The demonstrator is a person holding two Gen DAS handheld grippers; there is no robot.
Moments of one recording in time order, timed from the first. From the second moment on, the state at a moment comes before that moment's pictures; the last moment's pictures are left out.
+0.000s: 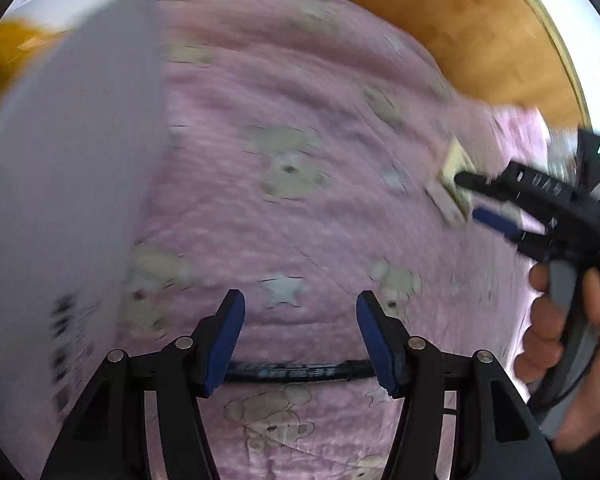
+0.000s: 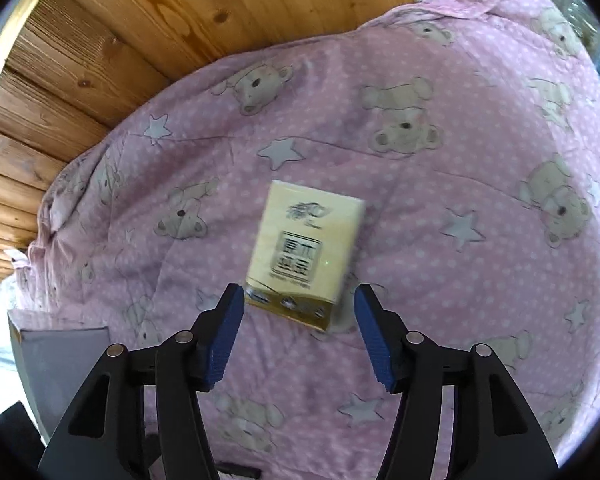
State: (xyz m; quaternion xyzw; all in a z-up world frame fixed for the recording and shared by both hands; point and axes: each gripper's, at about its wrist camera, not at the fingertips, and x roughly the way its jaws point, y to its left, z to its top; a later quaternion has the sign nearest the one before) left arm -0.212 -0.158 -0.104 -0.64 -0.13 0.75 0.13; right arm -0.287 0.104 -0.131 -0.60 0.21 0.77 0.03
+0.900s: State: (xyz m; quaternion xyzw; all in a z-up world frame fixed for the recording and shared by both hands) left arm -0.158 -0.112 -0.118 -0.62 0.09 0.73 0.29; right arm -0.188 0.145 -0.154 -0.65 0.20 0.73 -0.04
